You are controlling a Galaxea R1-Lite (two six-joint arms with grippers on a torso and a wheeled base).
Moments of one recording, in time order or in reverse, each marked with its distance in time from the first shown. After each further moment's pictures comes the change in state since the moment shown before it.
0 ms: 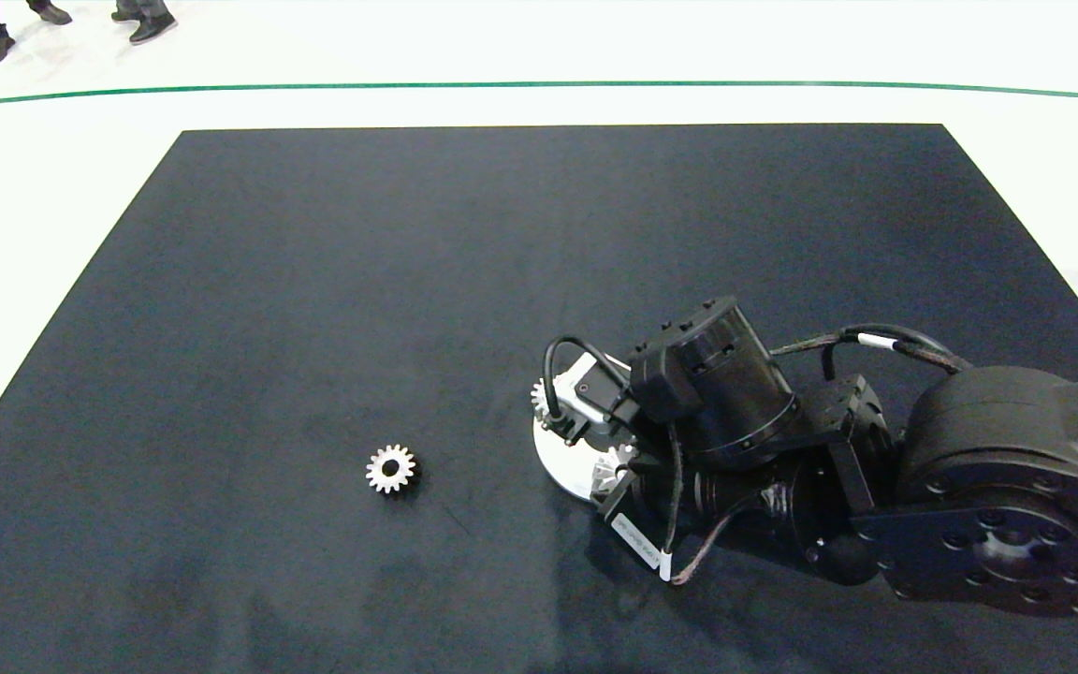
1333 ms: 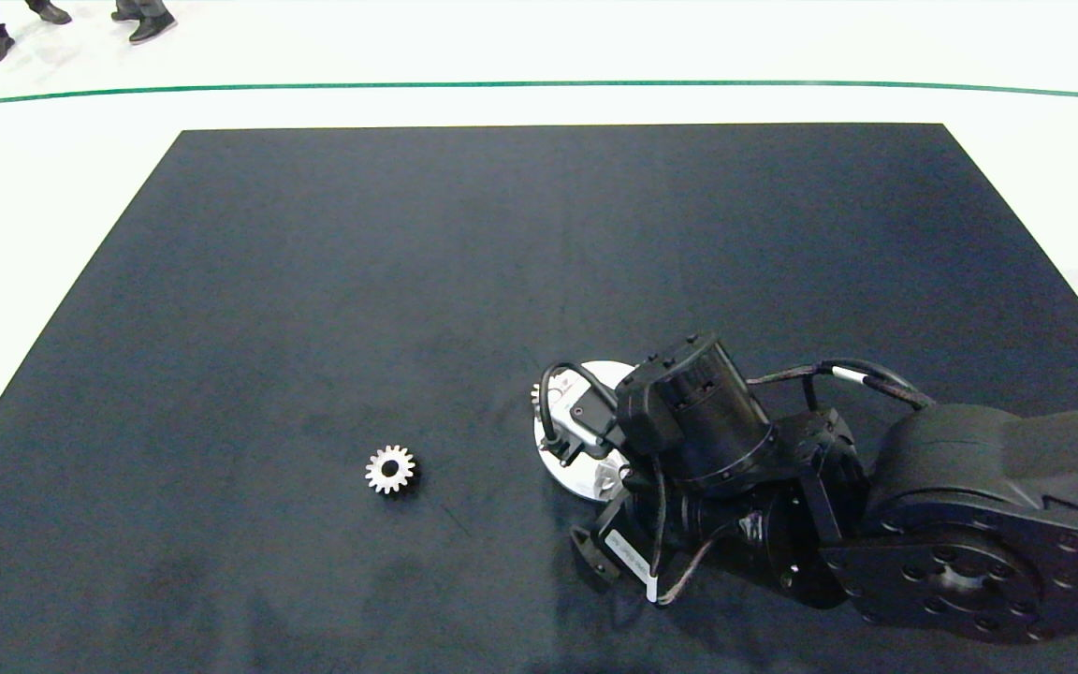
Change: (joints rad) left arm 0.000 -0.001 -0.001 -0.002 0.000 0.001; right arm 0.007 0.023 0.059 -0.074 0.001 0.023
